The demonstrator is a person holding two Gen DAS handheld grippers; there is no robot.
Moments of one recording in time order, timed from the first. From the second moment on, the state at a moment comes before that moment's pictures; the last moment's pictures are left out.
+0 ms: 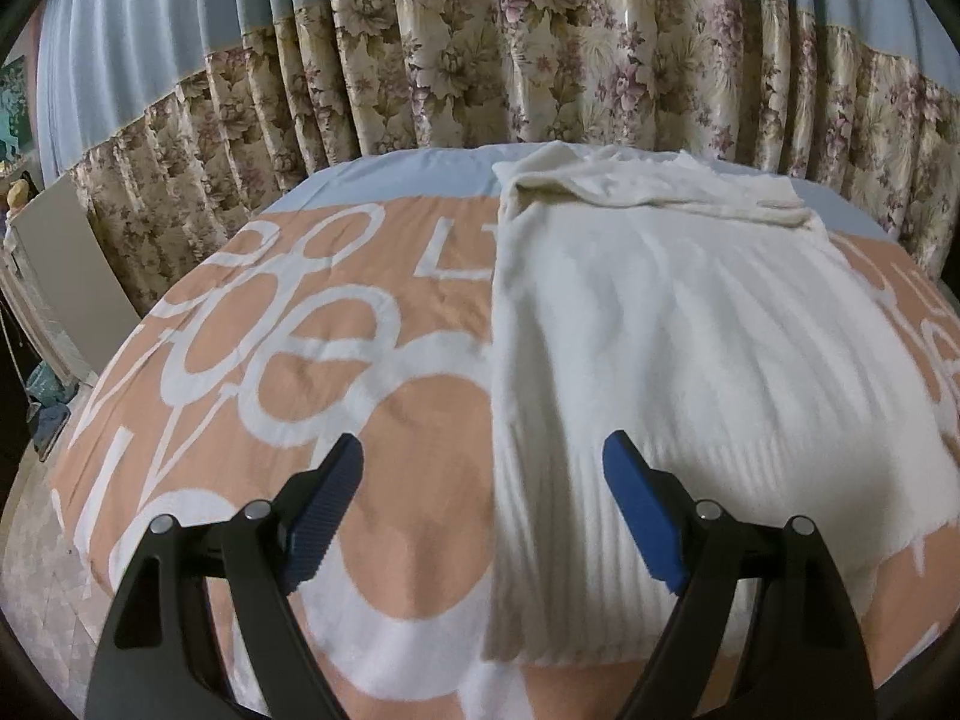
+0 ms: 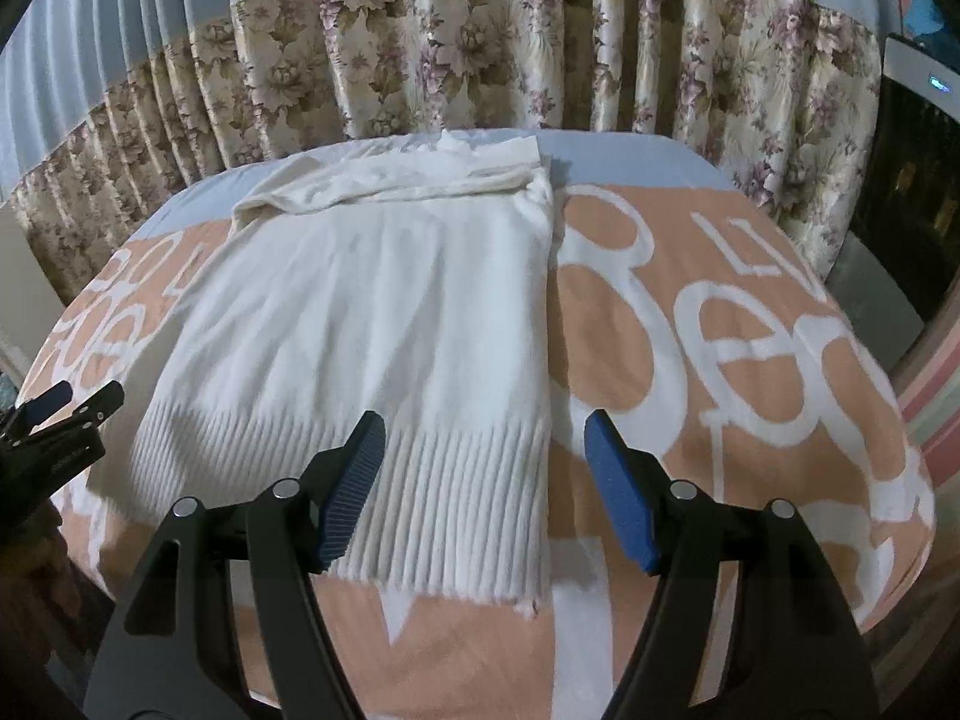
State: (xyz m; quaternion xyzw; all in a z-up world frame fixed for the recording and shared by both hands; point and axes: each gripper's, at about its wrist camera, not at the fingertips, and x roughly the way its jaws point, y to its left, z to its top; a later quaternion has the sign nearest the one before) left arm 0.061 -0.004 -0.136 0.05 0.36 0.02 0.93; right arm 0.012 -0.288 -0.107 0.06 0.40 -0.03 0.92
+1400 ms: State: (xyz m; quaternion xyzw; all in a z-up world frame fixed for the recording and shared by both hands) left arm 0.042 -0.004 -0.168 0.00 0.40 -0.04 0.92; right arm 0.007 -0.282 -0.156 0.10 0.43 0.01 0.90
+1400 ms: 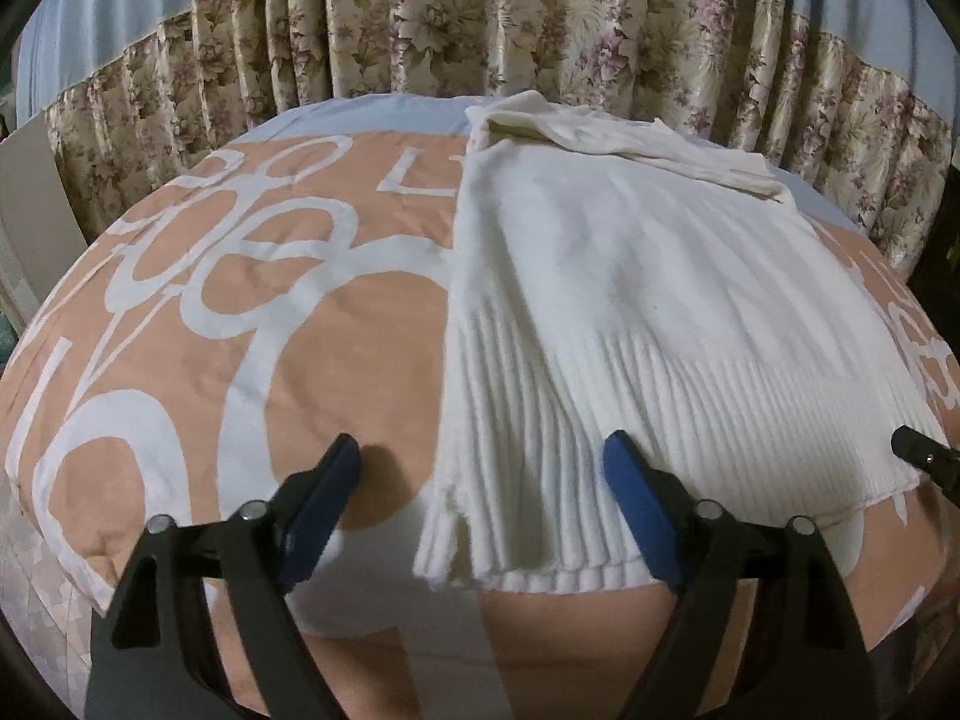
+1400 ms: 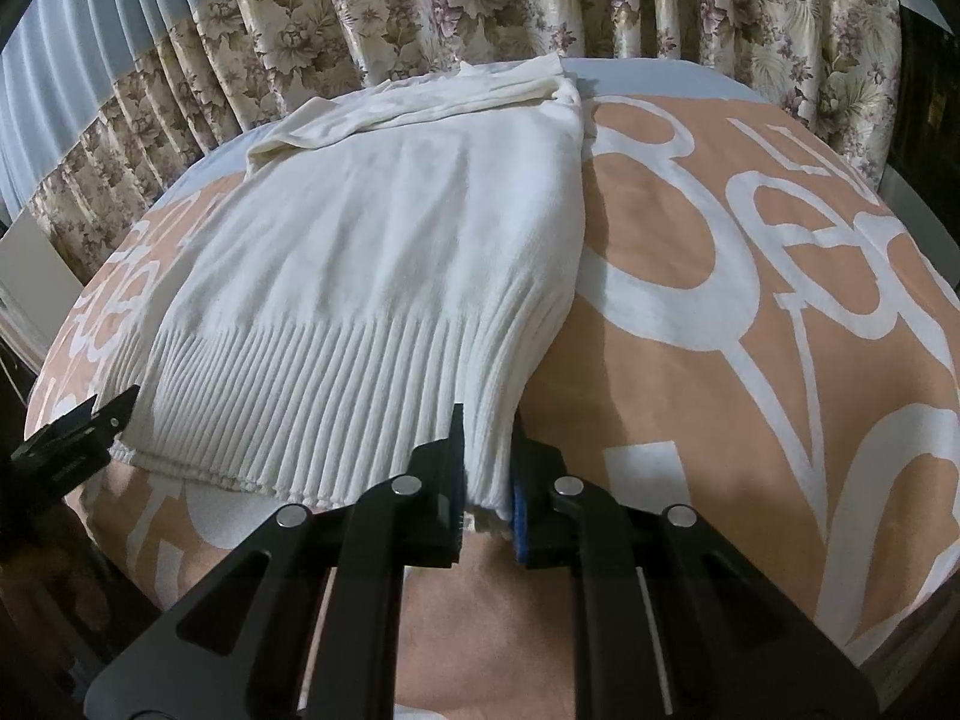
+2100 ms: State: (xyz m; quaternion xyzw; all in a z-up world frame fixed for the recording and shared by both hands) left arm 0.019 0.000 -0.098 0.05 0.37 -0.06 0.93; right arm -0.018 -0.288 -0.106 0.09 0.41 0.02 0.91
